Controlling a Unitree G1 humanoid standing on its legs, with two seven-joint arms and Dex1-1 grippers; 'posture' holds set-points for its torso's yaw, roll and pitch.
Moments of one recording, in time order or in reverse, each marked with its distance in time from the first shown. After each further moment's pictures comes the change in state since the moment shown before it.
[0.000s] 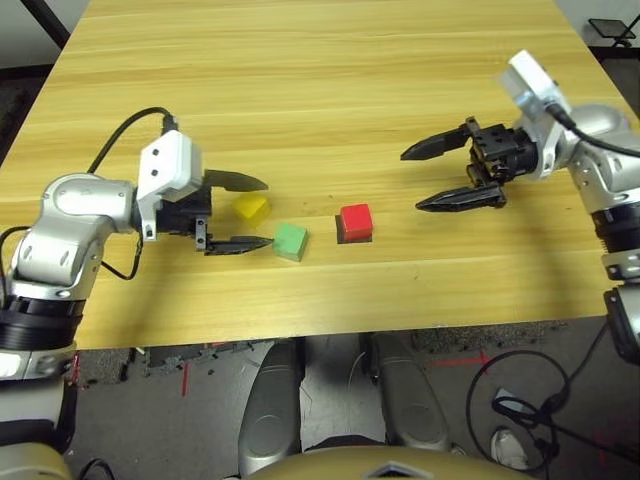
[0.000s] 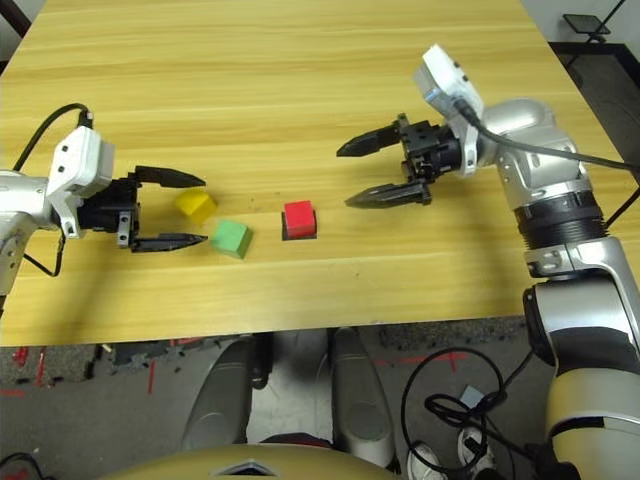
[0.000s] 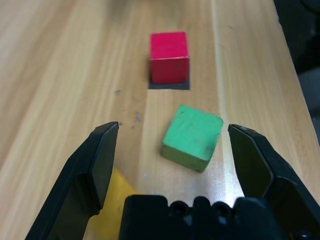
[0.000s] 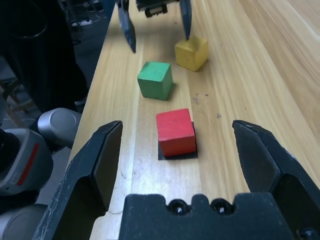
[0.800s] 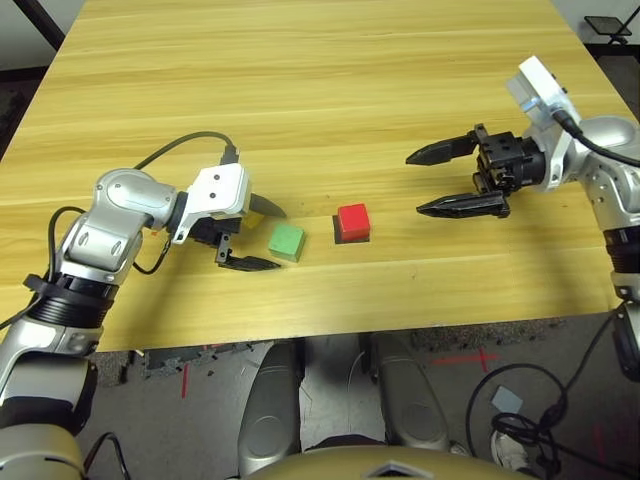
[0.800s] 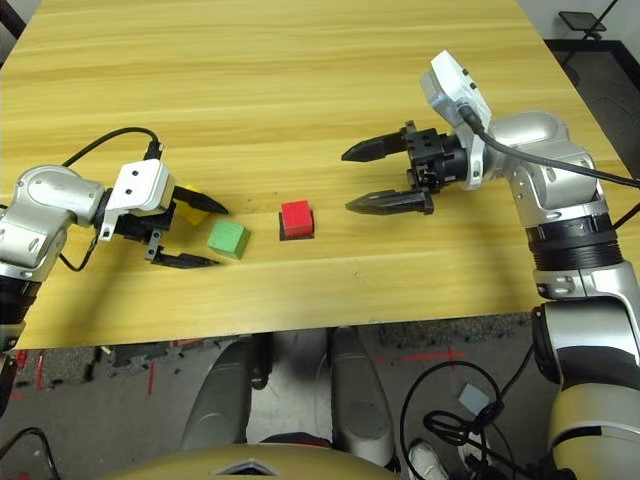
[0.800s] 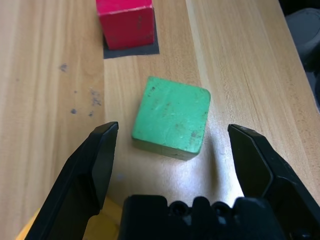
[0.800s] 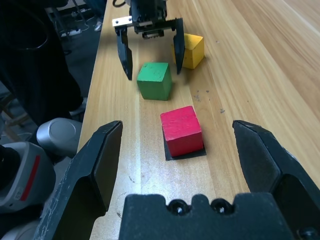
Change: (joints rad) left arm -0.073 -0.042 -0.145 0.076 0.159 0.005 -0.067; right arm 0.099 0.013 -0.072 -0.162 -0.007 0.130 -0.085
